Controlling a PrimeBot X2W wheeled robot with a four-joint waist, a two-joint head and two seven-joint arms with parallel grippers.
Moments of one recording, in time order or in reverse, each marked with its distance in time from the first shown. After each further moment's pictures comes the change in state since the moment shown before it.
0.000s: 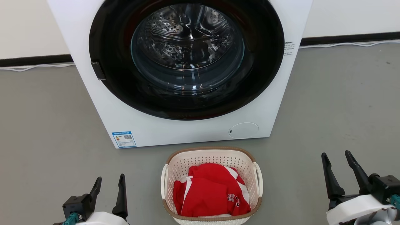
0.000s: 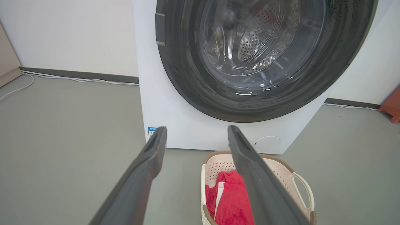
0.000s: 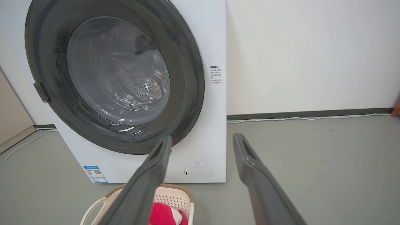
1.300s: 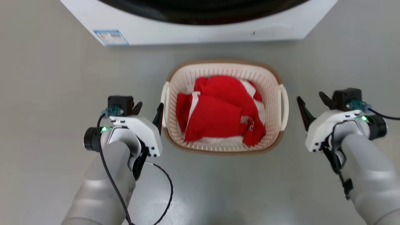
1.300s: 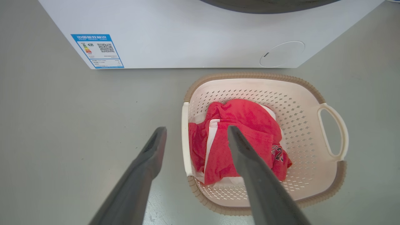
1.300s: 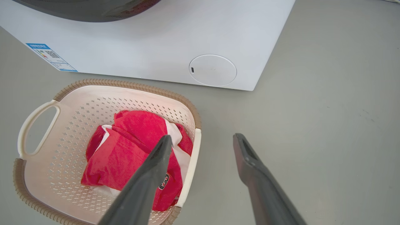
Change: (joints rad) left arm -0.768 -0.008 -0.372 0.743 -0.230 -0.017 0.064; right arm -0.717 0.013 0.332 0.744 0.088 0.000 0.099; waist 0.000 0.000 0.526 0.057
